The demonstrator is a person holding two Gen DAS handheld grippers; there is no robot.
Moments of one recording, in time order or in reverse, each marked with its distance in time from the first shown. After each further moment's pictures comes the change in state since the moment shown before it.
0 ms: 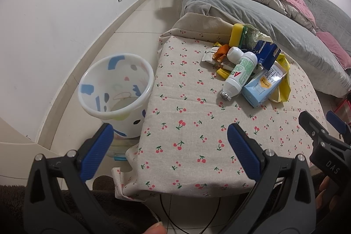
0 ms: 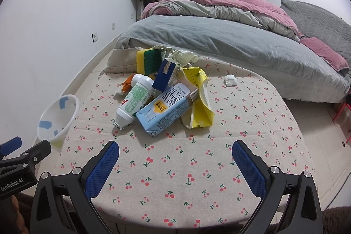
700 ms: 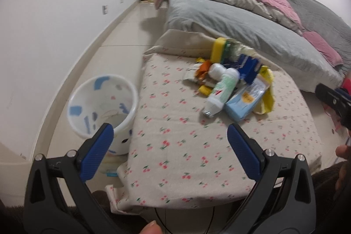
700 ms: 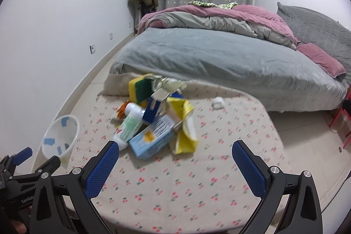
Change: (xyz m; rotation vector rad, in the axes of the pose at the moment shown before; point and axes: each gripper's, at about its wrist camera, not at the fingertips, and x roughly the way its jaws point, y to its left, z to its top) left arm -0.010 -0.016 0.028 0.066 -0.058 -0.095; right arm -0.036 -0.030 0.057 0.004 -0.041 -0.007
